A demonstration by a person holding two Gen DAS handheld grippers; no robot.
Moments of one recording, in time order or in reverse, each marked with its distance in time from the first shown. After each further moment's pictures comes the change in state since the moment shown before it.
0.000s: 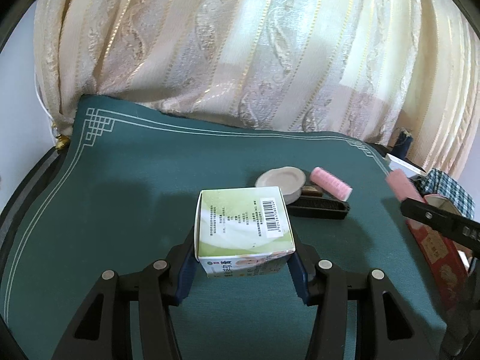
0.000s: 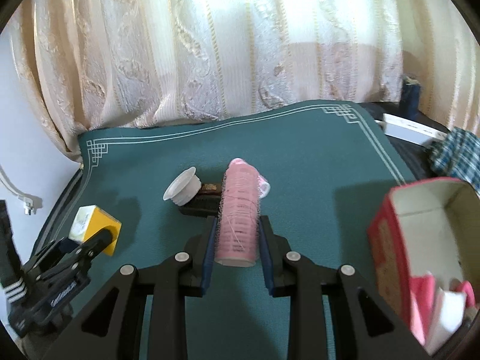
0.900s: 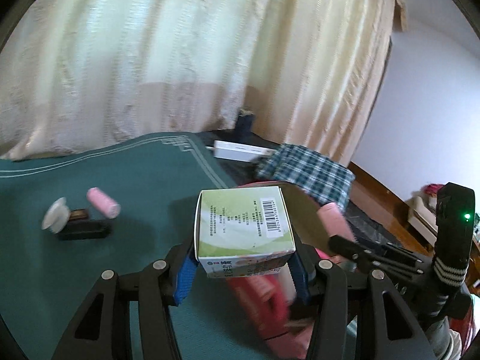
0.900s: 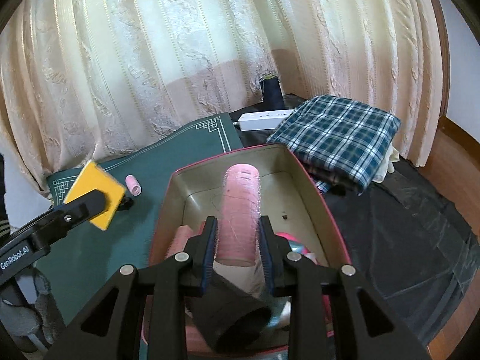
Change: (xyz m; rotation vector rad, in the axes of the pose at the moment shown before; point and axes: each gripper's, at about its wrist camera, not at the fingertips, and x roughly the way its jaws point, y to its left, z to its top) left arm -0.040 -0.254 0.009 0.215 0.064 -0.468; right arm -0.144 -0.184 -0.055 0.184 -0.098 -0.158
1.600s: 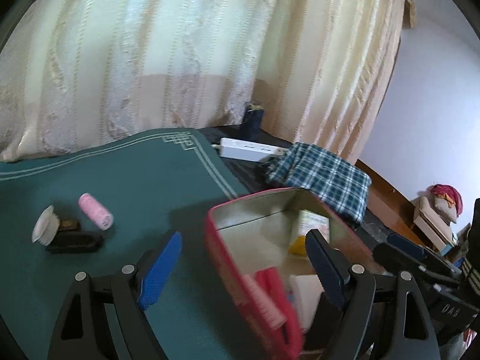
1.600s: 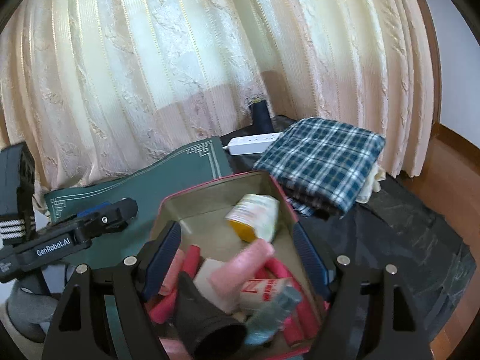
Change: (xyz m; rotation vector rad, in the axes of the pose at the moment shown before) left arm 0.032 0.022 0.017 -0.028 0.026 0.037; right arm -0.016 -0.009 0.013 0.018 -0.093 -0.010
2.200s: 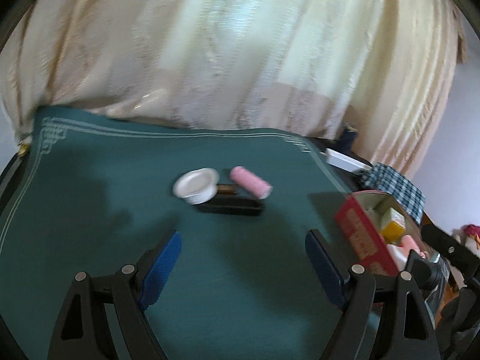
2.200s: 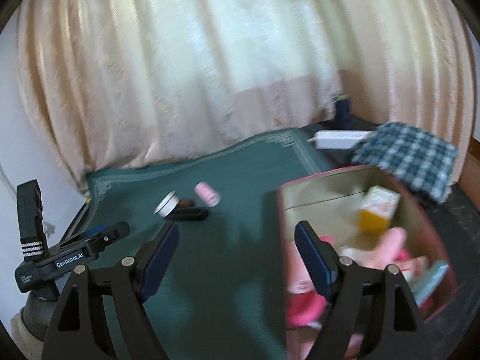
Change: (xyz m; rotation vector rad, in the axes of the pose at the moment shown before) left arm -0.111 0.167 -0.055 -0.183 -0.057 0.227; right arm 0.016 0.146 -0.019 -0.100 0.043 0.168
